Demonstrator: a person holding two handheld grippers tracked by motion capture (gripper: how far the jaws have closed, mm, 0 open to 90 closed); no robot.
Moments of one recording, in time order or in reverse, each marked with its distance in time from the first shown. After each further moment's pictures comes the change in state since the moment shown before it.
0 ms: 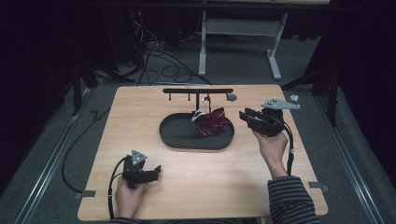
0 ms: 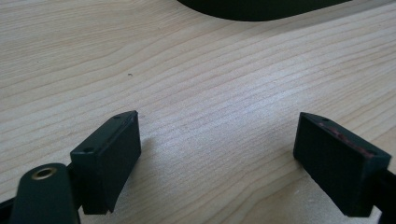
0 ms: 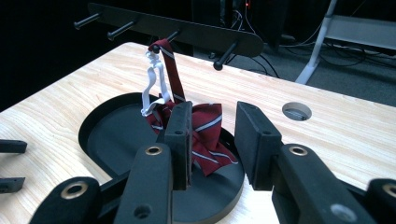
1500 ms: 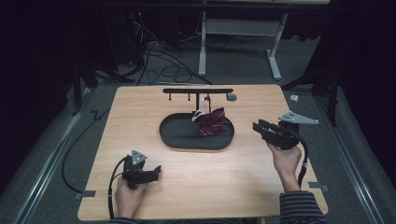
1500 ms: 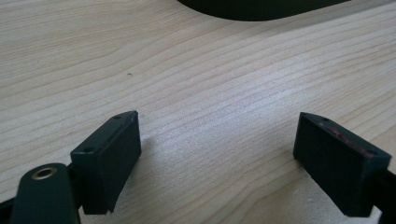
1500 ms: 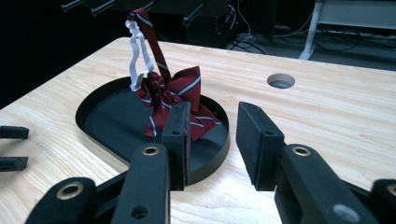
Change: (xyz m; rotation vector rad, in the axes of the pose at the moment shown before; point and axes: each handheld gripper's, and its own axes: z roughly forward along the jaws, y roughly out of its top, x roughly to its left) left arm 0.000 0.000 0.000 0.000 0.001 0.000; right arm -0.023 -0.041 -0.032 -0.001 -0.006 0.075
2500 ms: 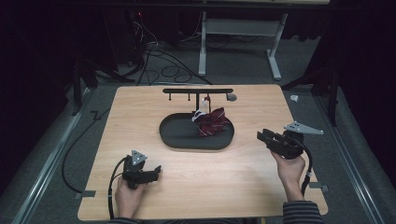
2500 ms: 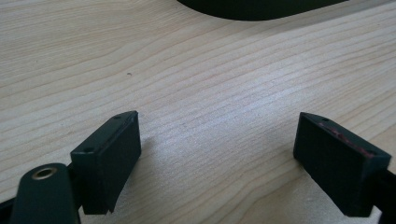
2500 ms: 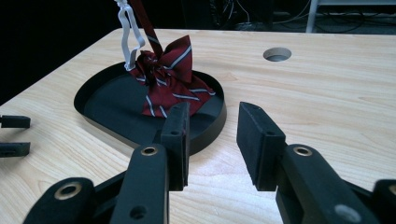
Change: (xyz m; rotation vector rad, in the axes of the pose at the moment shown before) left arm 0.000 0.000 0.000 0.001 -0.001 0.001; right arm -0.011 -0.031 -0.009 0.020 0.006 0.057
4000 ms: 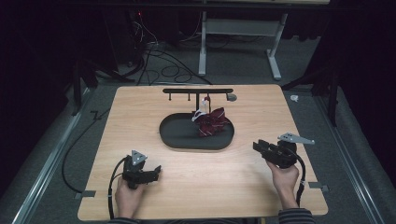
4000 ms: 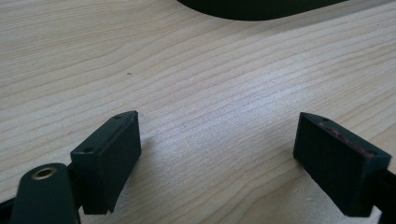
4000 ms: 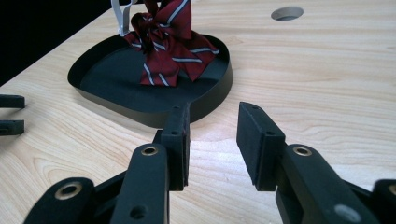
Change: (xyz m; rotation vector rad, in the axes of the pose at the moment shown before) left arm 0.000 0.000 0.000 0.000 0.000 0.000; right arm 0.000 -0.039 0.016 0.053 0.015 0.050
